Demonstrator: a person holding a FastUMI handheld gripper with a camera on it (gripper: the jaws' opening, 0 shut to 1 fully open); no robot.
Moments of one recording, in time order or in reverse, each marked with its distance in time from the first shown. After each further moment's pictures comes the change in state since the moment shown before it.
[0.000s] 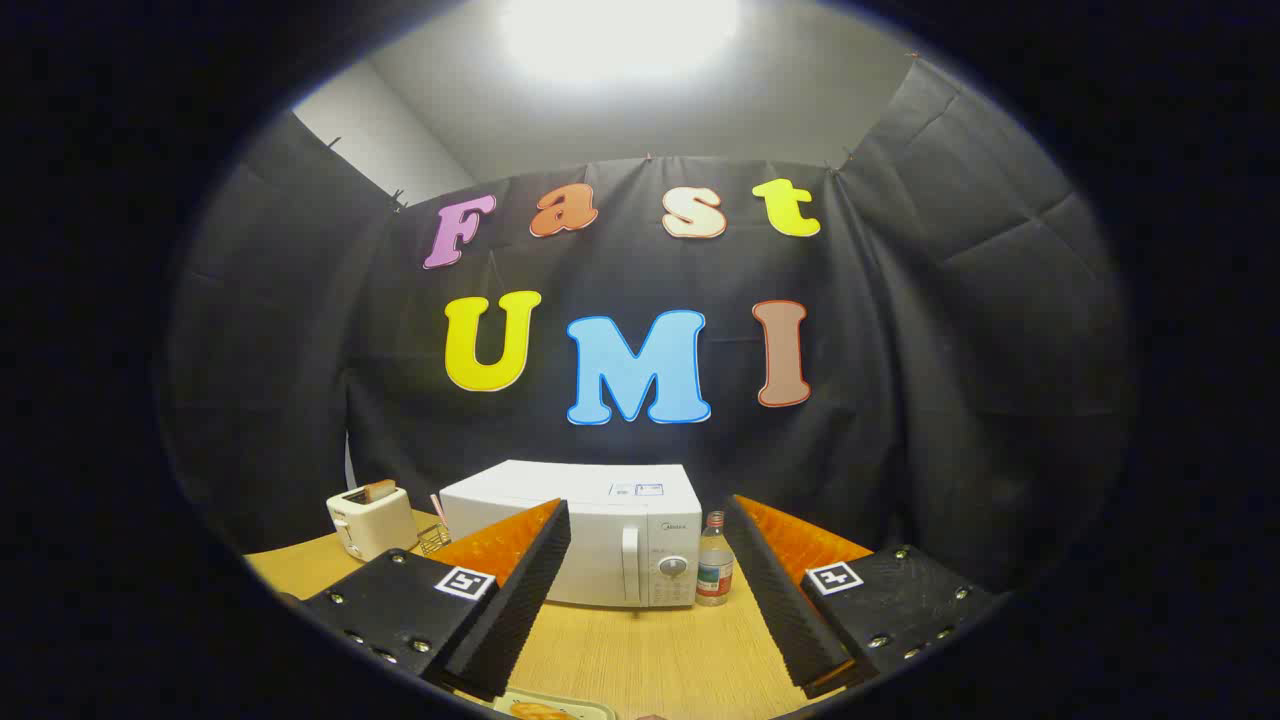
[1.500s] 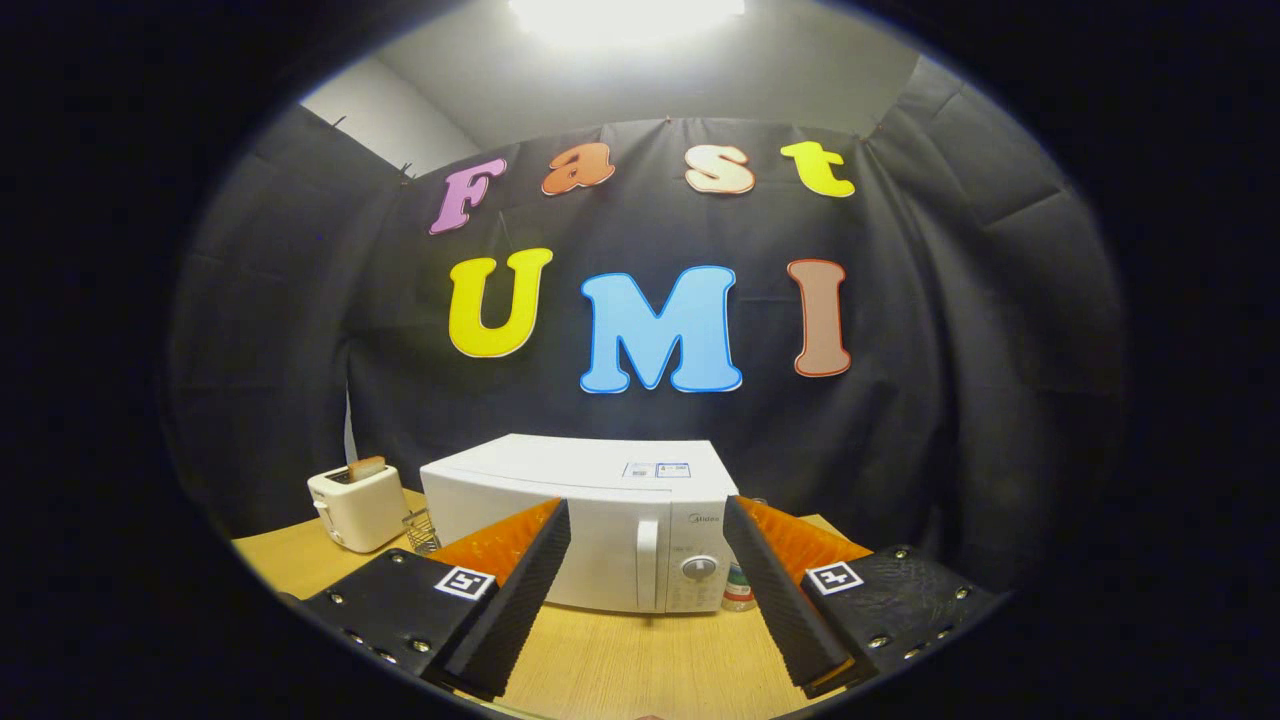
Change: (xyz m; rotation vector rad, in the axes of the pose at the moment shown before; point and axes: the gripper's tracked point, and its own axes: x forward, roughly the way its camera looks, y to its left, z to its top) arm 0.097 0.014 -0.057 -0.009 0.079 0.059
